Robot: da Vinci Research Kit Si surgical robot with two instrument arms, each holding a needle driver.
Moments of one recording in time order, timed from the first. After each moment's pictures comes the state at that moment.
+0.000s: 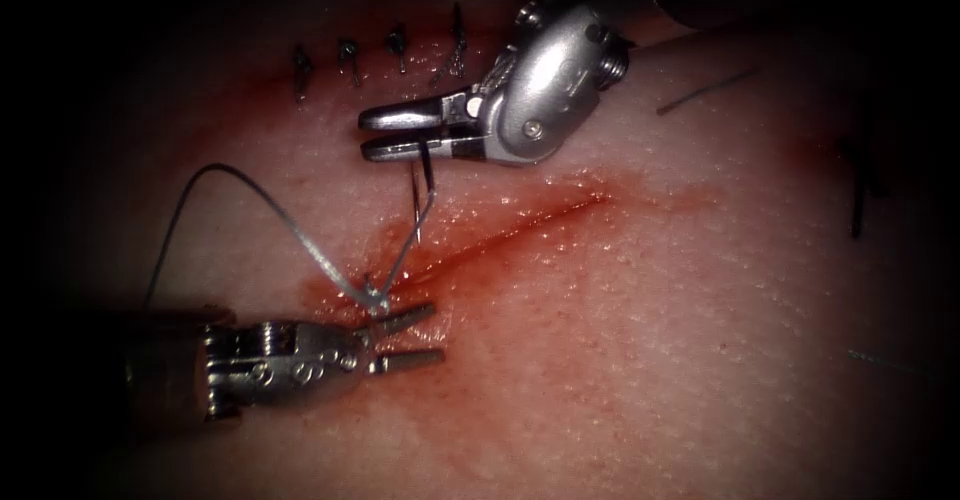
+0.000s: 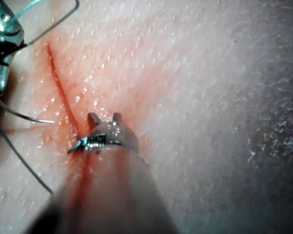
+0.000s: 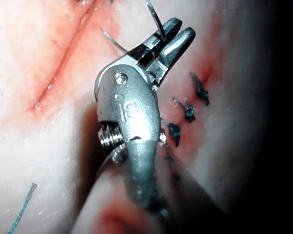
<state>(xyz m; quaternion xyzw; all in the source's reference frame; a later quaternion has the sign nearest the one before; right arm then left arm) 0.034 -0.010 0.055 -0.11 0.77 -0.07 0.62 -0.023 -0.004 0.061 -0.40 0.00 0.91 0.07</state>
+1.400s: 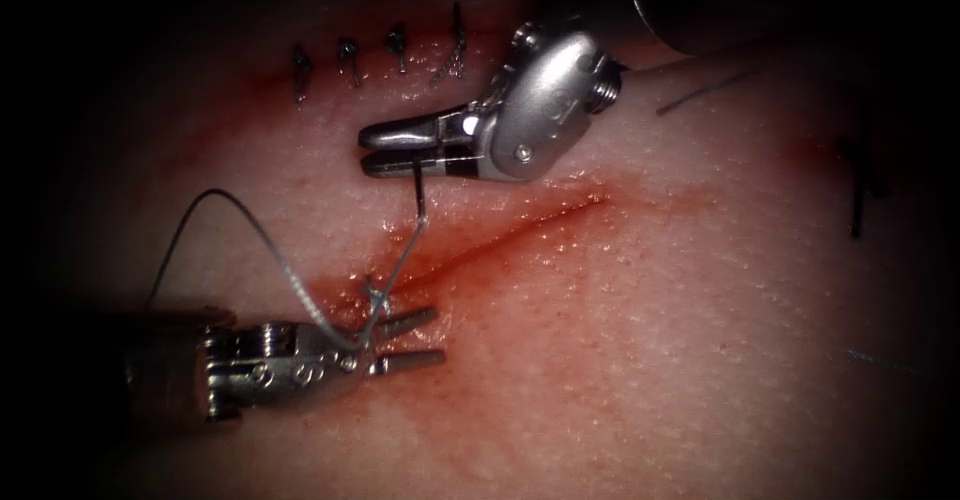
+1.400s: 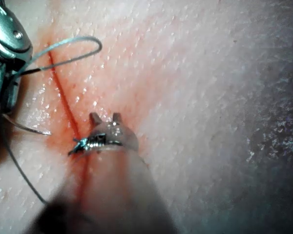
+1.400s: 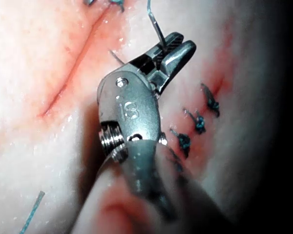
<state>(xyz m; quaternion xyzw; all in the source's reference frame) 0.033 -0.012 0.058 -0.16 0.73 -0.14 0.65 -0.024 -0.004 0.061 -0.40 0.00 0.91 0.07</state>
